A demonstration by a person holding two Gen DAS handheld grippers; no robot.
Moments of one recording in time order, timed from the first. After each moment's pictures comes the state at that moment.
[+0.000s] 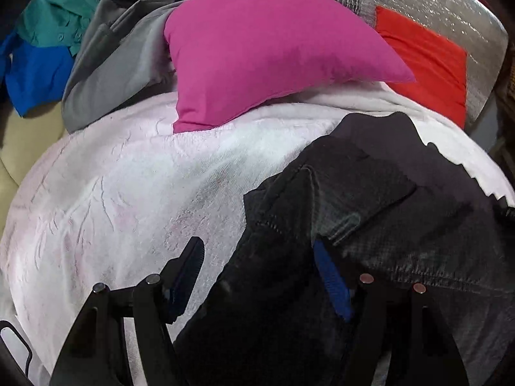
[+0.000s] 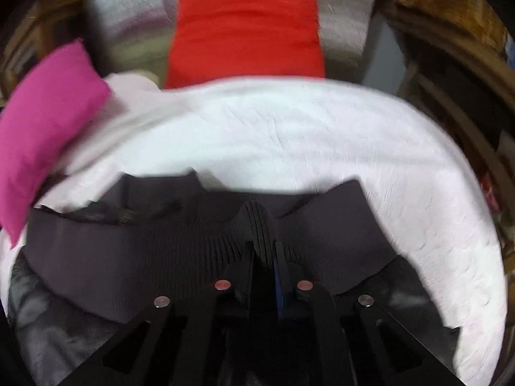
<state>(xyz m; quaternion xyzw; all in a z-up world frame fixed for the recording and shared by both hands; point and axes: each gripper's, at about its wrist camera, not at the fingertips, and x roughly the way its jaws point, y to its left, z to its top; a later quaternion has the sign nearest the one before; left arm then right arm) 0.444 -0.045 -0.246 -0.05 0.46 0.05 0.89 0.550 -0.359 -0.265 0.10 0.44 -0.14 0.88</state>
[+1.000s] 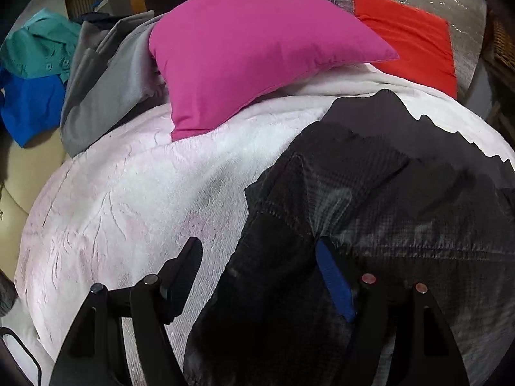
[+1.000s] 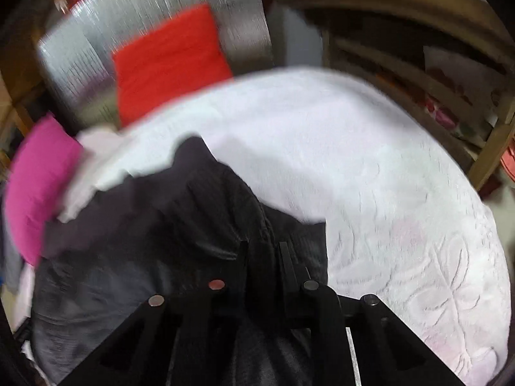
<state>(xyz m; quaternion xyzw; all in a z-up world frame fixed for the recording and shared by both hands) 0.438 -0.052 -0.243 0.02 0.46 0.04 0.89 0.408 -0.442 -0.290 0.24 0.42 -0.19 0.86</state>
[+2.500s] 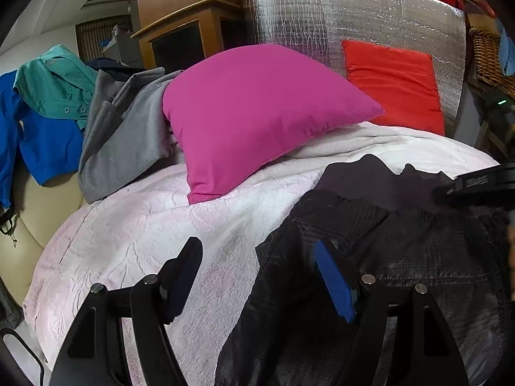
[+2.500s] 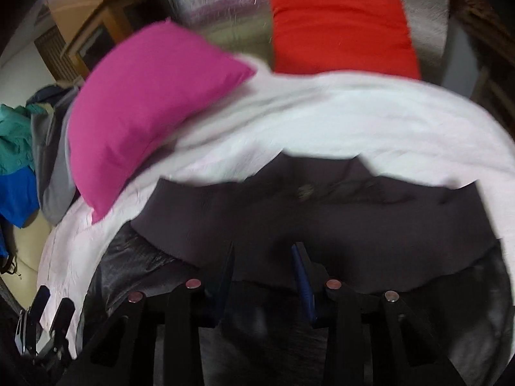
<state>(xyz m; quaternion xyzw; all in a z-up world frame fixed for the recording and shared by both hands) 0.418 -0.051 -0.200 0.04 0.35 0.04 0.94 0.579 -0.231 -0.250 0.14 0.48 0.04 0.87</state>
